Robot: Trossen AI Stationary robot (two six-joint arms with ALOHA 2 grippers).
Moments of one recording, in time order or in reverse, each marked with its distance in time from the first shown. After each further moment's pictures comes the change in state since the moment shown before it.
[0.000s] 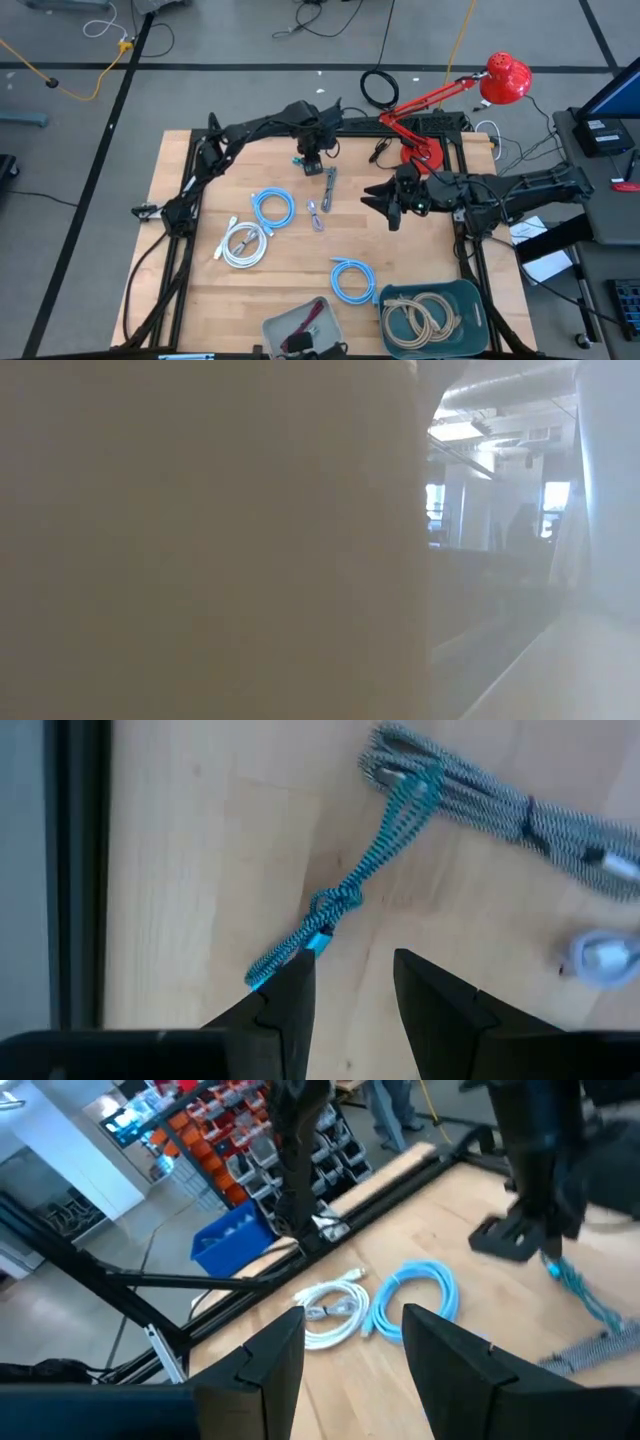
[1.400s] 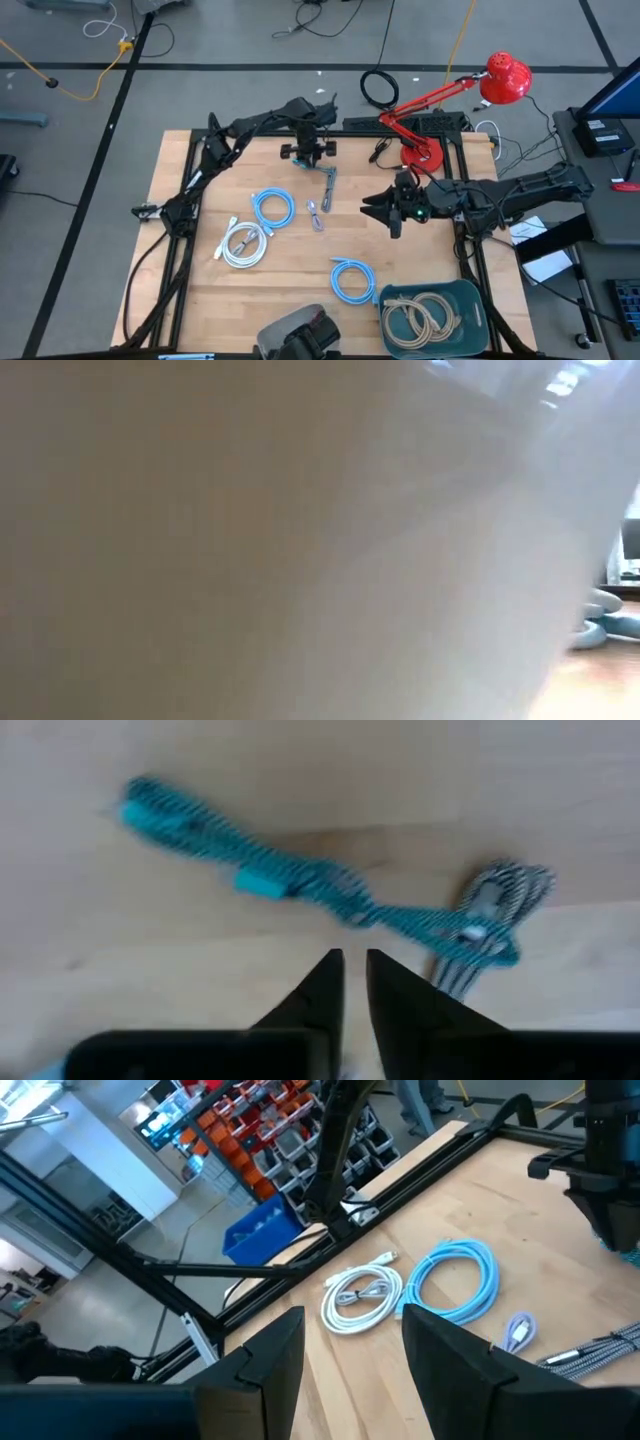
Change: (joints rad) left arm 0.108 0.112 0.007 0.002 0.307 -1.208; right arm 0.041 -0.010 -0.071 0.095 -0.032 0.060
